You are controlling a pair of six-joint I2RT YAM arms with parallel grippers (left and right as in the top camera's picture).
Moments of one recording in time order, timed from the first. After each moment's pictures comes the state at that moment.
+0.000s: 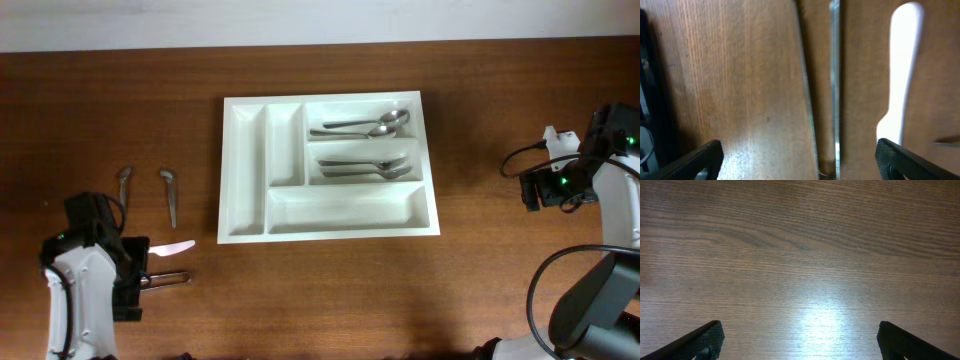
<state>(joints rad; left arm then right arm) 0.43 1.33 0.83 -1.04 -0.18 -1.15 -0.46 1.70 1.32 -0.96 0.03 -0.56</state>
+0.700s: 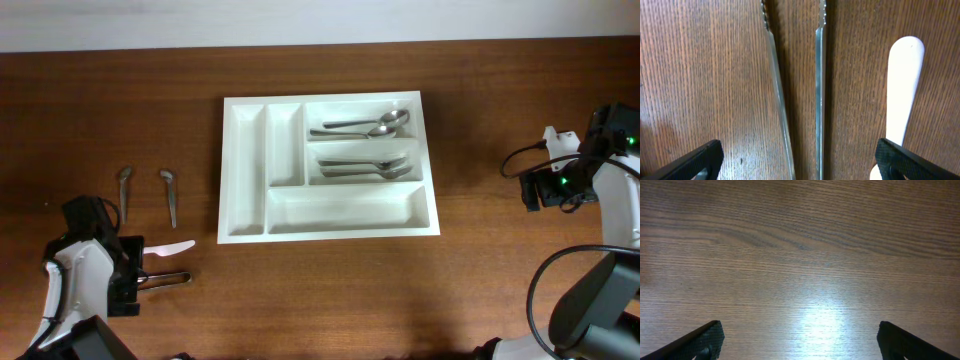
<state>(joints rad) 0.49 1.45 0.79 -0.84 -0.19 -1.12 -0.46 1.70 1.32 -0.96 0.03 -0.56</state>
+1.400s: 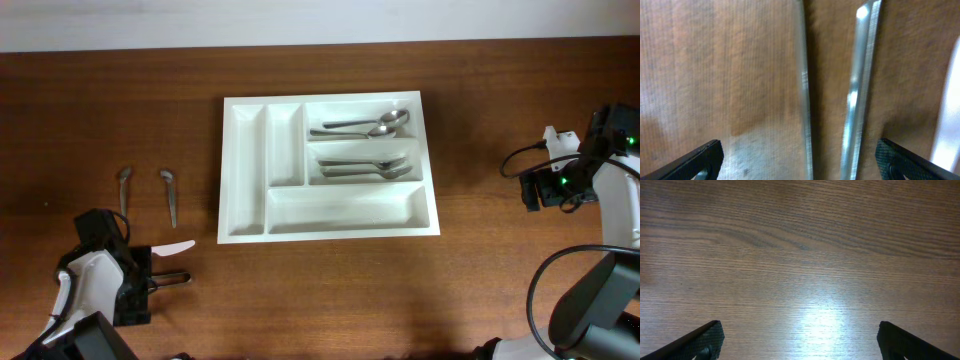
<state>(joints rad) 0.49 1.45 0.67 -0.73 -0.18 -1.17 -0.46 1.70 1.32 -0.96 0.03 -0.56</state>
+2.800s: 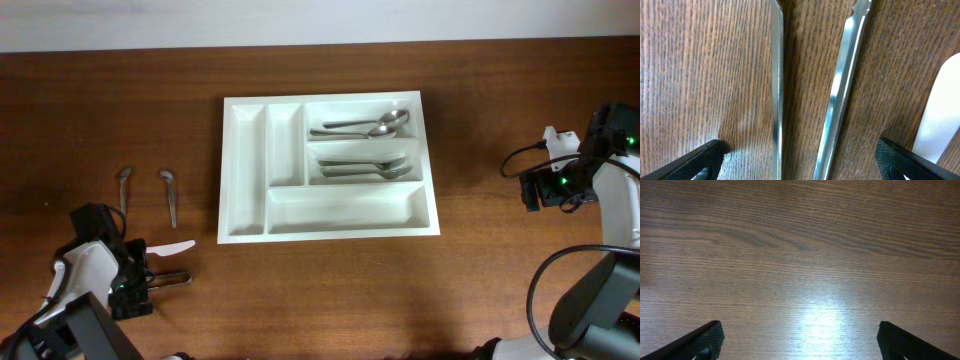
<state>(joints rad) 0.50 1.54 0.71 -0.71 -0.14 -1.28 -0.46 1.70 1.32 -0.96 0.03 -0.56</state>
